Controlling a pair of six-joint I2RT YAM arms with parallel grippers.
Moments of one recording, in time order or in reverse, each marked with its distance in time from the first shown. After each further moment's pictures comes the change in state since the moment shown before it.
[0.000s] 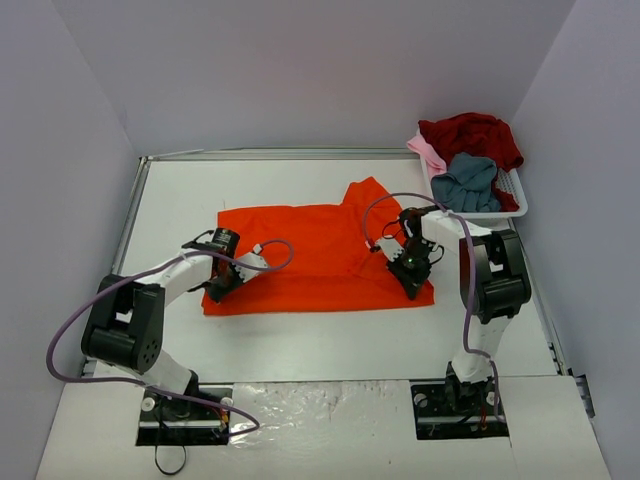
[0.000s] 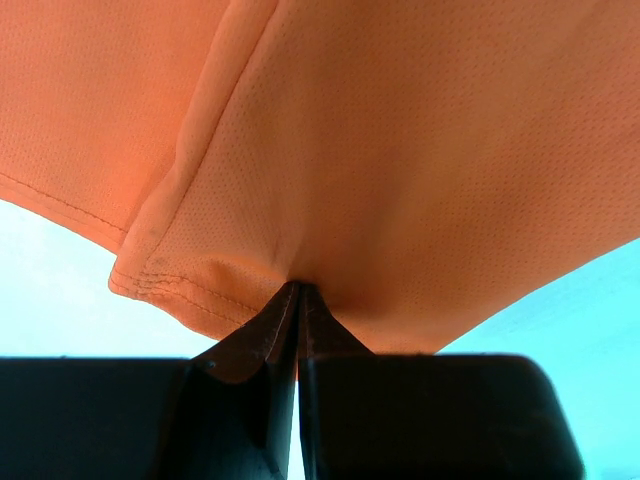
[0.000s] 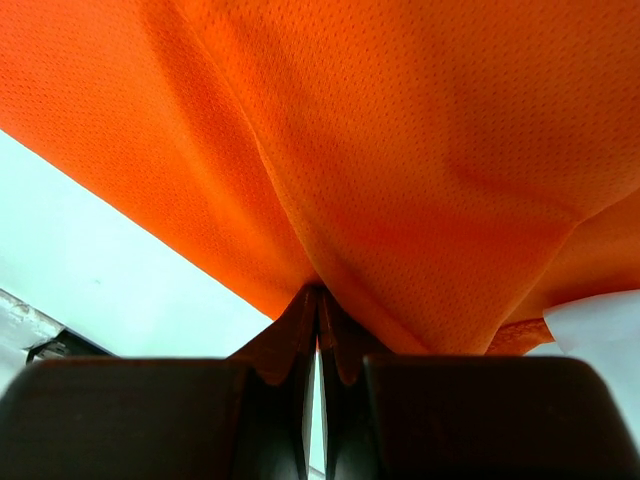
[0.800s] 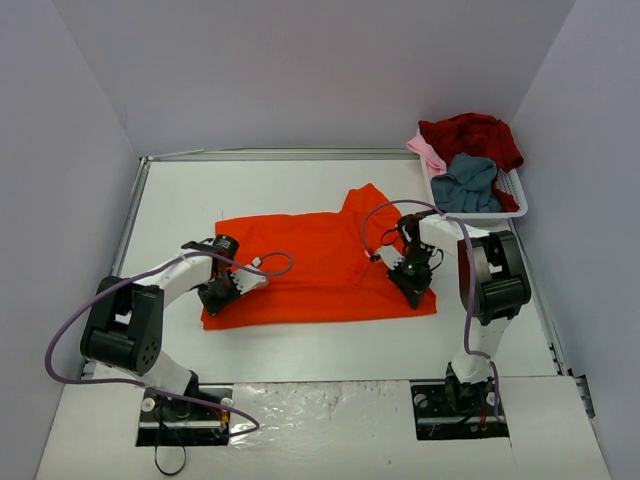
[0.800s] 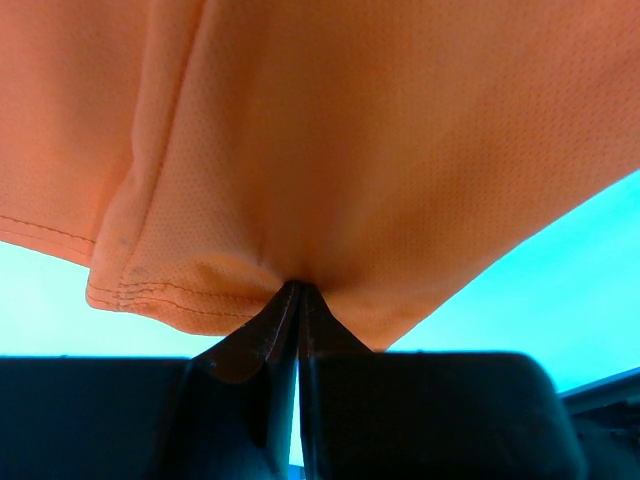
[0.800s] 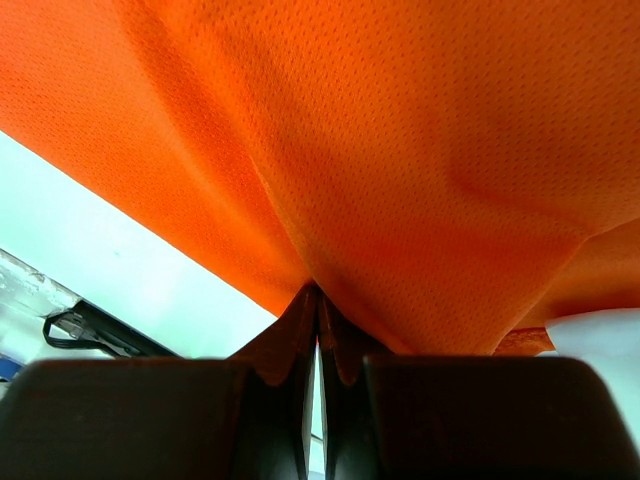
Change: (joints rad) left arm -0.003 -0.012 0.001 -0.173 0.043 0.025; right arm 0.013 -0.012 -0.039 -0.056 0.009 0.000
